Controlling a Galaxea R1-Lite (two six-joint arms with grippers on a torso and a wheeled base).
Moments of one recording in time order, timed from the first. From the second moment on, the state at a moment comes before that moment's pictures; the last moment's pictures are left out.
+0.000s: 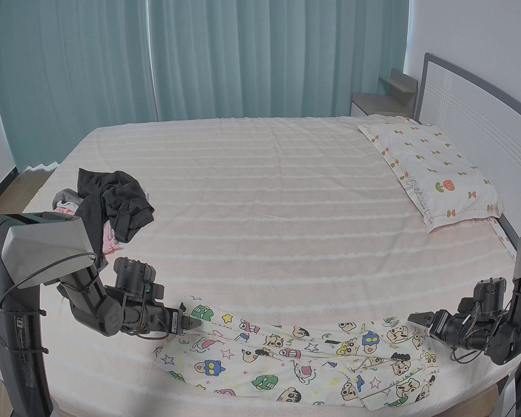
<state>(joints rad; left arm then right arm) -0.21 2.32 -0.69 -0.68 -0.18 -0.08 -0.02 2.14 -0.02 -1.36 0.25 0.62</state>
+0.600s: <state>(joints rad) -0.28 2.36 -0.70 -0.67 -0.09 0.04 -0.02 2.10 -0.02 -1.33 0.25 0.62</state>
